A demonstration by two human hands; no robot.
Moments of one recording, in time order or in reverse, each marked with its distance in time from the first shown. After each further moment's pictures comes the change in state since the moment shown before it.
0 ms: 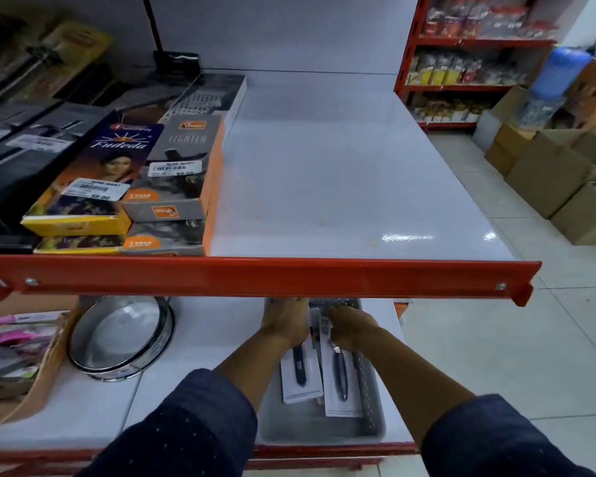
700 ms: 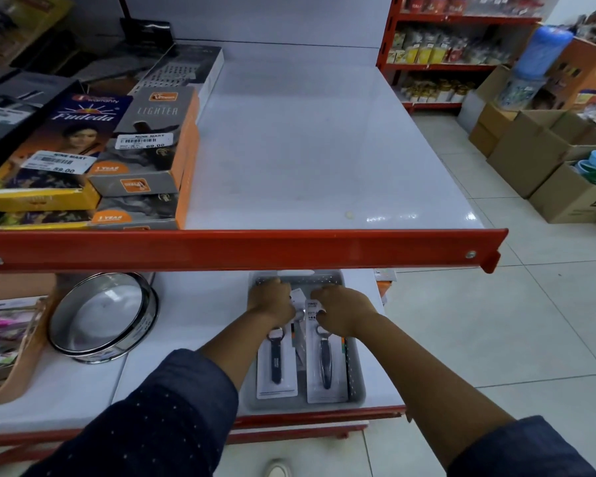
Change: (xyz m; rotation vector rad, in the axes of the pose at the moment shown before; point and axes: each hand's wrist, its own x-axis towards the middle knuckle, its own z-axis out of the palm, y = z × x) left_hand 0.005 0.001 0.012 0.018 -0.038 -0.104; right_hand -0.072 -0.011 -0.028 -0.079 0.180 -0.113
